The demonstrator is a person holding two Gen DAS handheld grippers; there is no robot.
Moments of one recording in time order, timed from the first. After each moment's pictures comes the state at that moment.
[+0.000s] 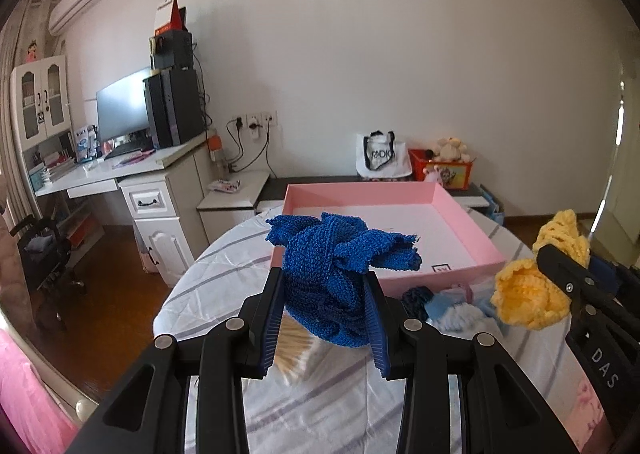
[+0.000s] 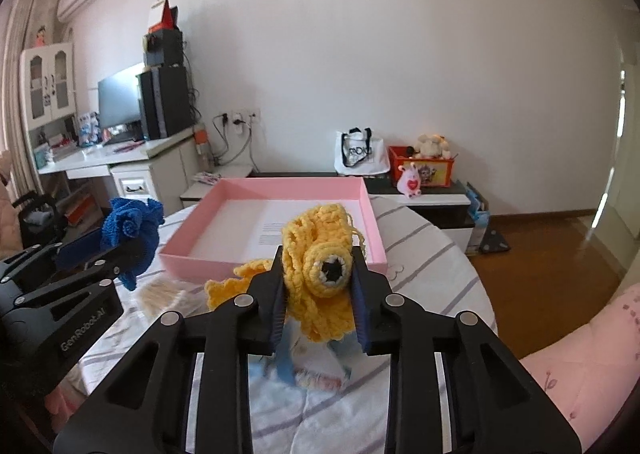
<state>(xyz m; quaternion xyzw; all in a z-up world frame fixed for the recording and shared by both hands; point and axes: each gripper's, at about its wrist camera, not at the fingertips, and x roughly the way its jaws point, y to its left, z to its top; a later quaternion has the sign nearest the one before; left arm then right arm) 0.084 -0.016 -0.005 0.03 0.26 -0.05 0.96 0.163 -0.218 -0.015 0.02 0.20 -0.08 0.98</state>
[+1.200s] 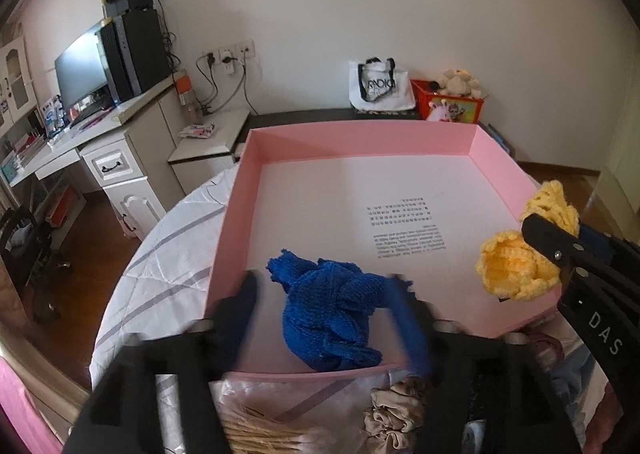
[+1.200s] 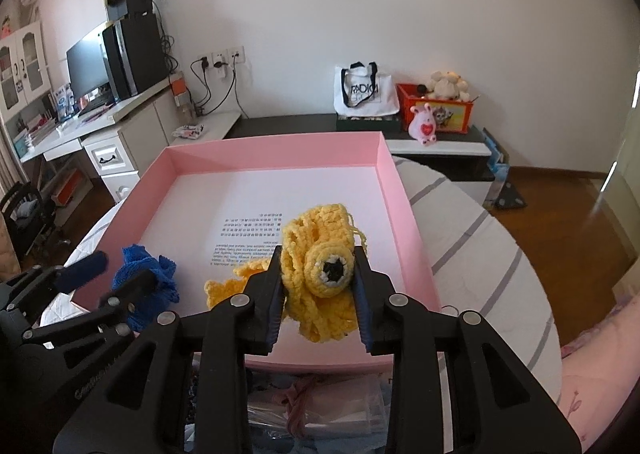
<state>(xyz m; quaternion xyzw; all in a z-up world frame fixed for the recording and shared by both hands) 0.445 -0.073 -0.017 0.05 0.39 -0.07 0.91 0.328 -0.256 -0.060 0.06 0.31 -0.07 0.95</state>
